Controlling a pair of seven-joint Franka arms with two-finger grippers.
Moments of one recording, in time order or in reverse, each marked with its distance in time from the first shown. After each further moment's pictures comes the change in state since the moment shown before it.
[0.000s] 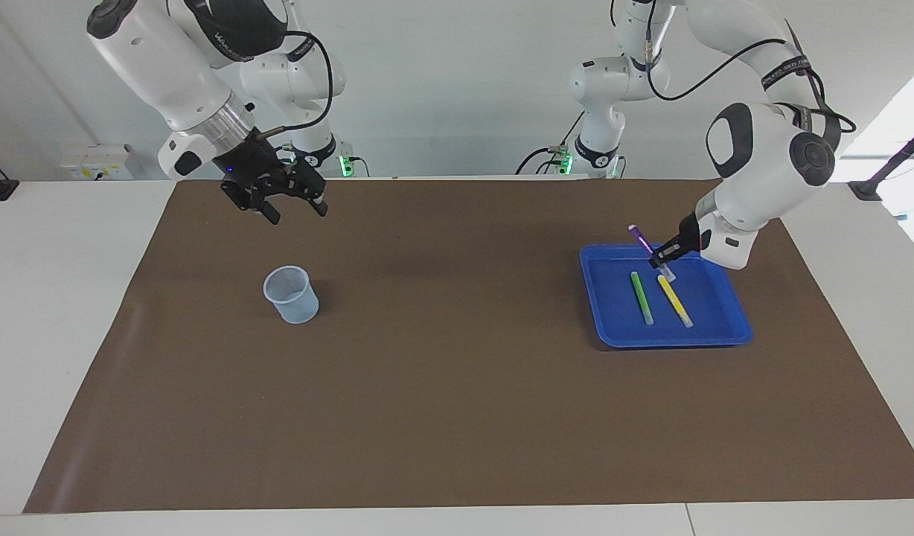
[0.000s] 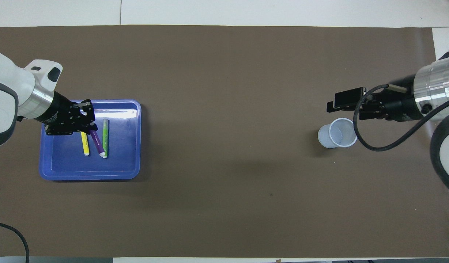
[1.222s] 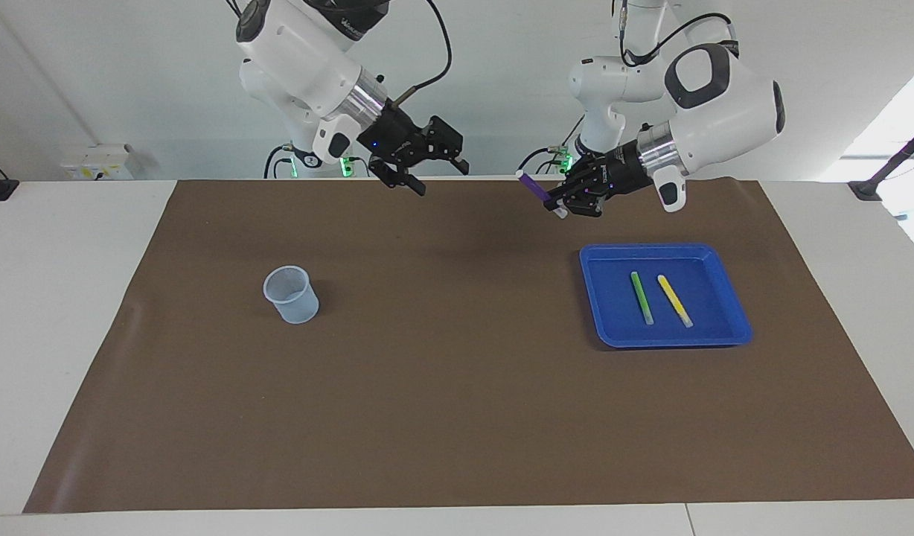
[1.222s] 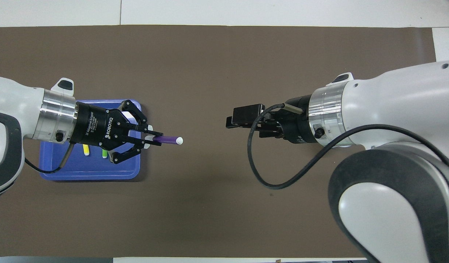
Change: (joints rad) left arm -0.162 -0.238 -0.004 -0.251 -0.722 0.185 -0.818; right arm 0.007 0.020 0.368 -0.051 0.298 0.302 0.214
